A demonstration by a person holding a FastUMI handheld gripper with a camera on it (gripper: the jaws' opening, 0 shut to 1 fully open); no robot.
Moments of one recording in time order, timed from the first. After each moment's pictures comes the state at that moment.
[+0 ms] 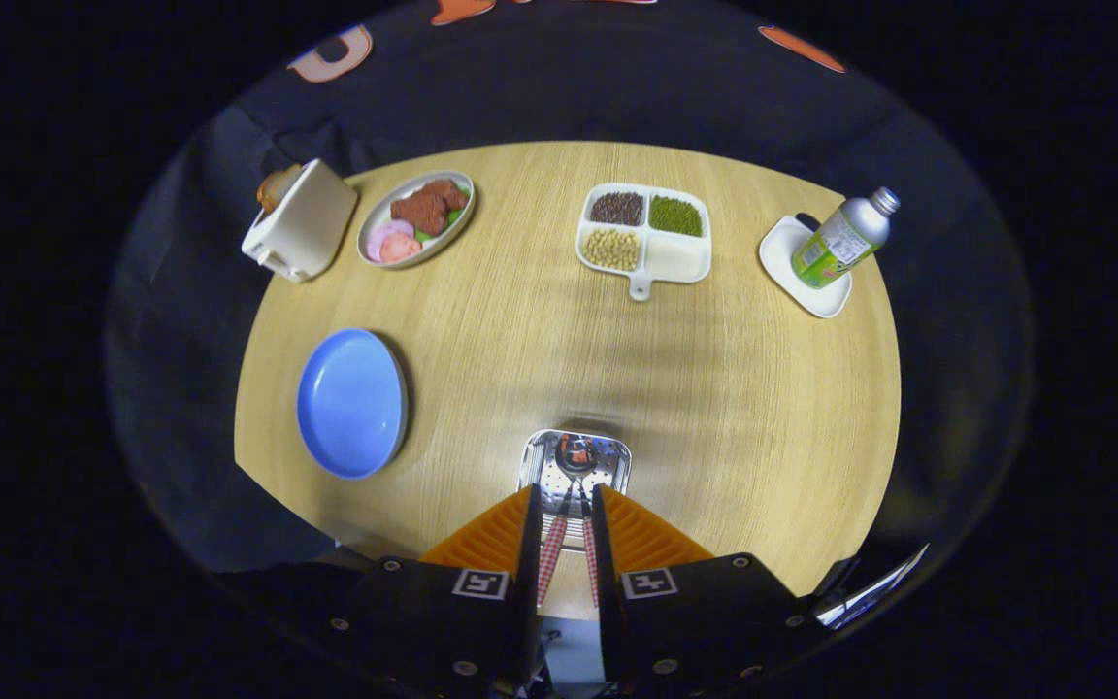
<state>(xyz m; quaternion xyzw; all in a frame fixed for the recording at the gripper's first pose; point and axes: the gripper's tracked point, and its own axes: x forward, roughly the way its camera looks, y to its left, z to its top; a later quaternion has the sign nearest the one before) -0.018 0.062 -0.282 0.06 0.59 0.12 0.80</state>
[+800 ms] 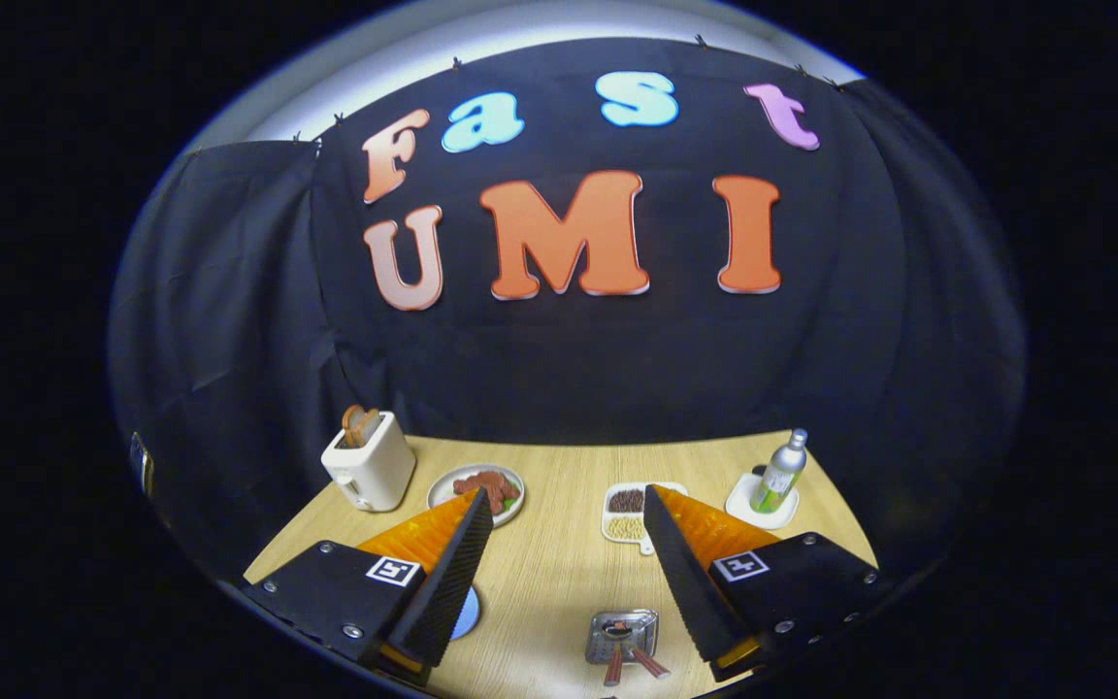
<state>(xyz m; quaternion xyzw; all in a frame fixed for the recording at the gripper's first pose) 0.028 0.079 -0.080 0.08 0.14 0.07 0.98</state>
